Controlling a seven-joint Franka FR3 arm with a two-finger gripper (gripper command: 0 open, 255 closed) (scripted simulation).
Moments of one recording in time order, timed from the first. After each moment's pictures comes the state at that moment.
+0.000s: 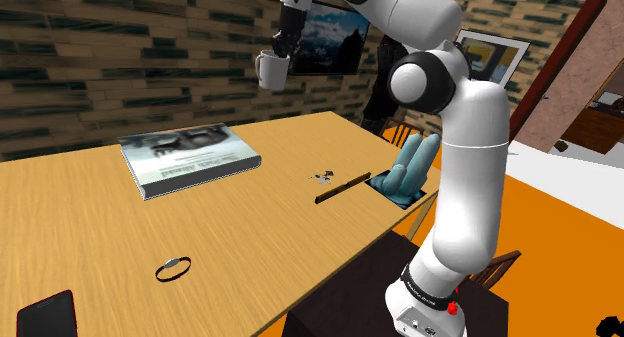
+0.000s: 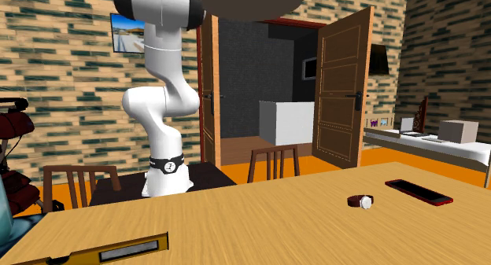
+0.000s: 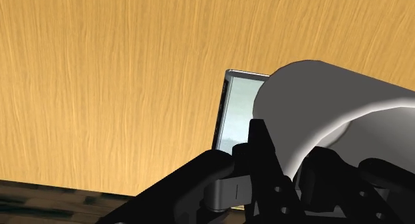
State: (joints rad) arm -0.02 0.40 -0.16 -0.94 0.12 1.37 -0.08
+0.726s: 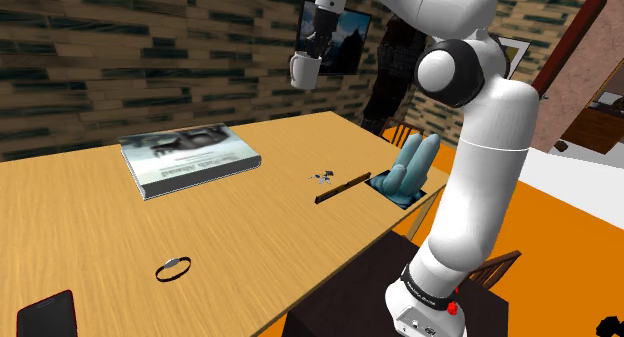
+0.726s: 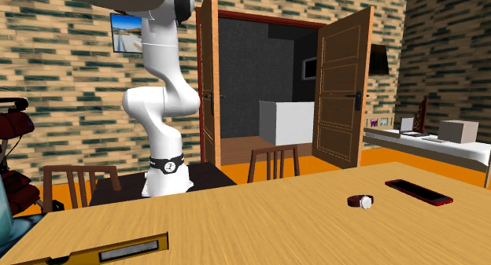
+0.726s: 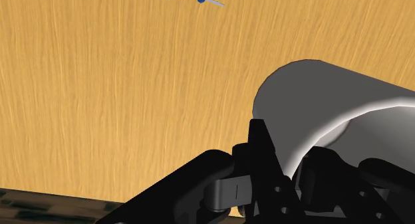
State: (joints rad) arm -0.11 0.24 -0.21 -1.14 0.11 1.41 -0.24
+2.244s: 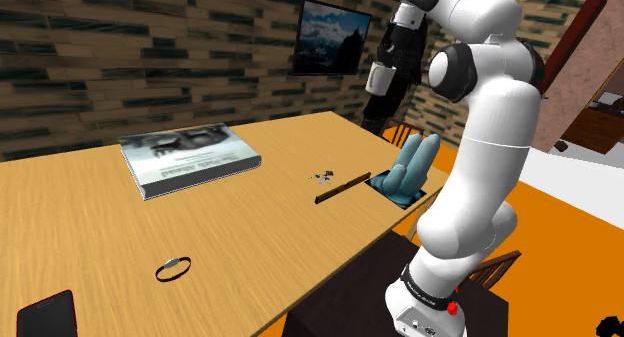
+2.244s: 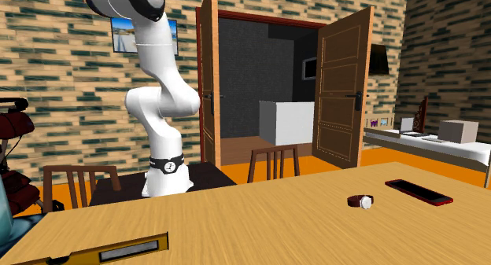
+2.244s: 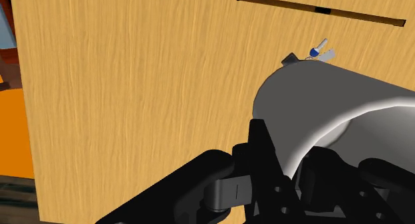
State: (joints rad) arm -0.46 0.25 -0.42 -1.13 0.17 1.36 -0.78
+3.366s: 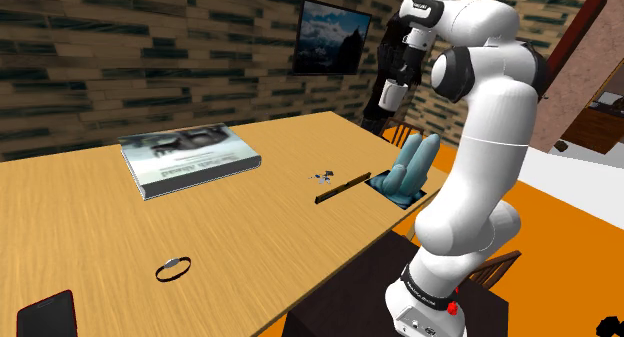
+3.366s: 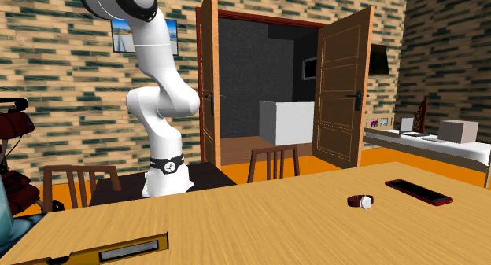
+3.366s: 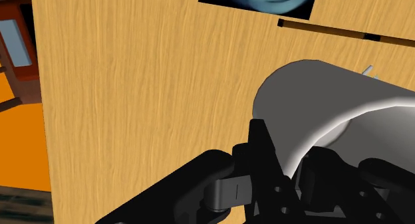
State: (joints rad) arm -0.55 0.28 -0.46 -1.26 0.19 1.49 -0.93
